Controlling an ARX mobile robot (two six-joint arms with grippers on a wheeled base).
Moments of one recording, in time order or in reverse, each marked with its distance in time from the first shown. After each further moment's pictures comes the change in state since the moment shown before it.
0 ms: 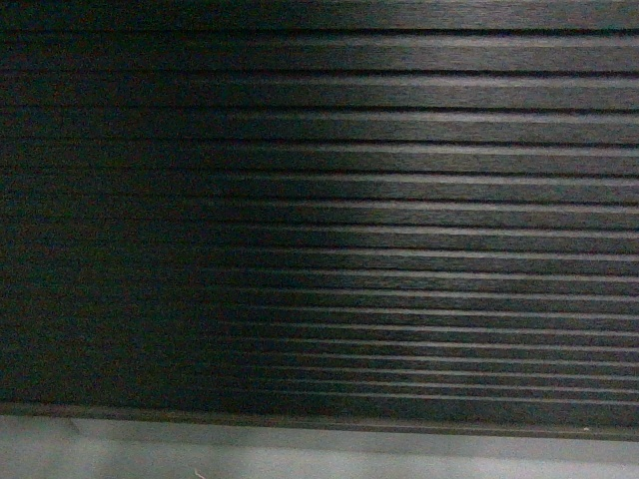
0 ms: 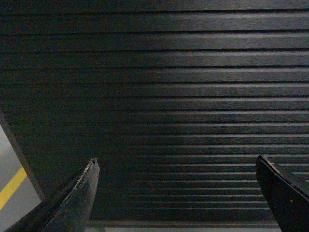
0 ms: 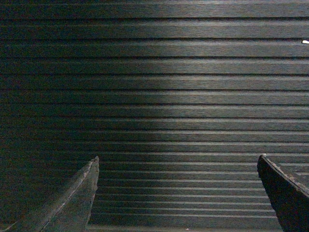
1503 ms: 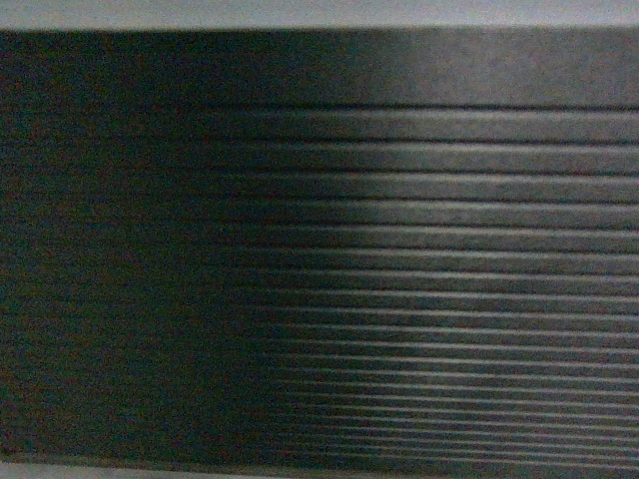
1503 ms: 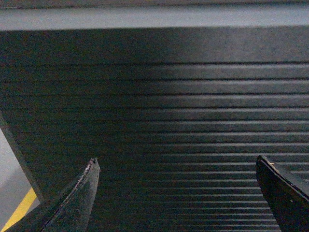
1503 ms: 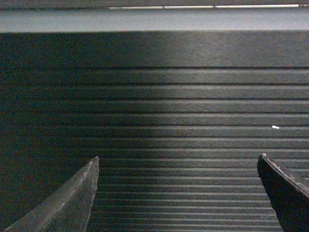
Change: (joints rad) left arm 0.000 0.000 0.000 0.003 0.000 0.000; right arm 0.000 0.000 0.000 0.001 0.000 0.000
